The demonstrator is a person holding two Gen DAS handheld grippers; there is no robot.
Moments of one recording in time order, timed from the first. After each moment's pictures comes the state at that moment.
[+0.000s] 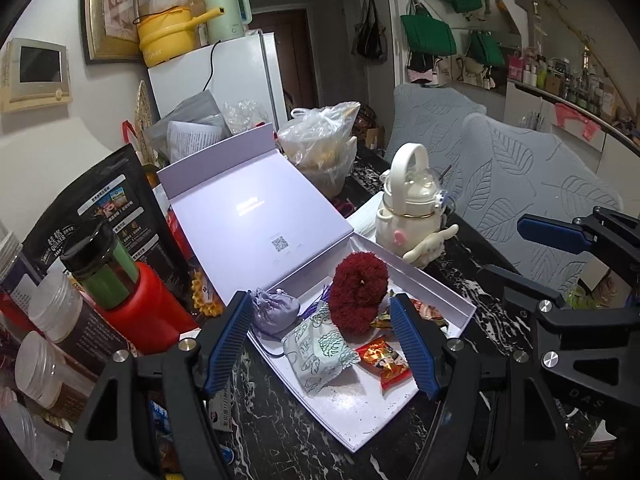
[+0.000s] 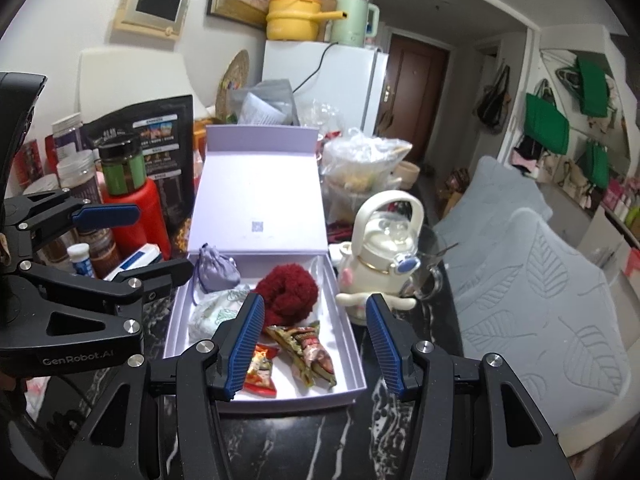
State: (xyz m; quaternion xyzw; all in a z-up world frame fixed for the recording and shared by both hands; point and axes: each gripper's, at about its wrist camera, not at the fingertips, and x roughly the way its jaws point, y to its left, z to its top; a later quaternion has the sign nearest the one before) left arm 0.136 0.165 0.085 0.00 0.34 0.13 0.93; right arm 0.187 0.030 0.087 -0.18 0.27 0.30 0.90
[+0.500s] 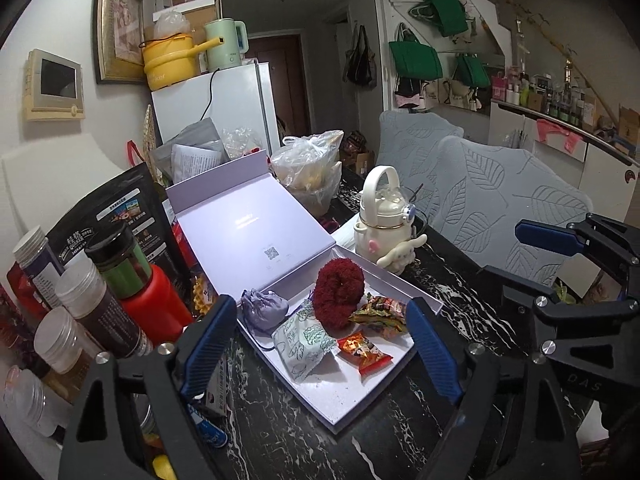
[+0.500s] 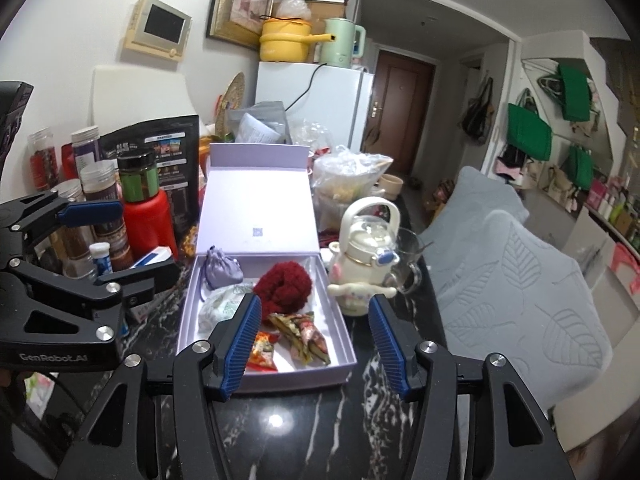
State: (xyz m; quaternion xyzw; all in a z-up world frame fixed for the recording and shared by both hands) left arm 0.082 0.139 0.100 0.01 0.30 0.11 0.95; right arm 0.139 -0.004 0.099 -0.16 0.24 0.29 0.91
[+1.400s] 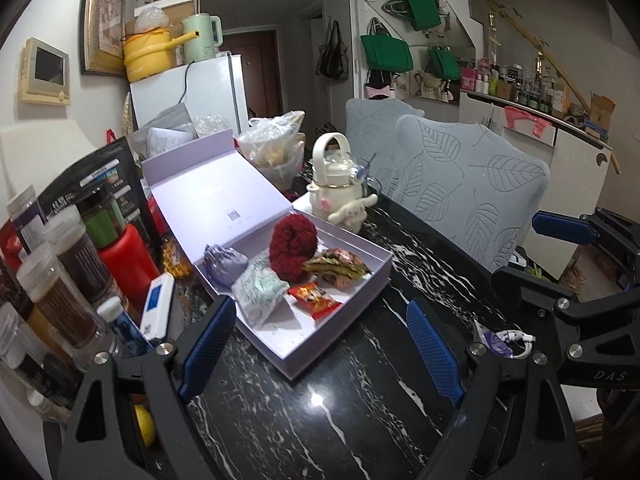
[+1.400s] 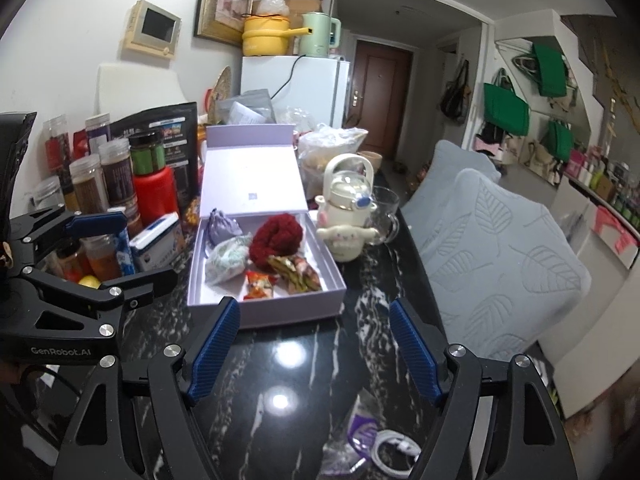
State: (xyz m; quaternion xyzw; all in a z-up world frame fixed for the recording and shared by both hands) left arm 0.029 0.096 0.065 0.00 0.31 0.06 0.95; right arm 0.072 -0.063 0.076 -0.14 0.26 0.26 0.92
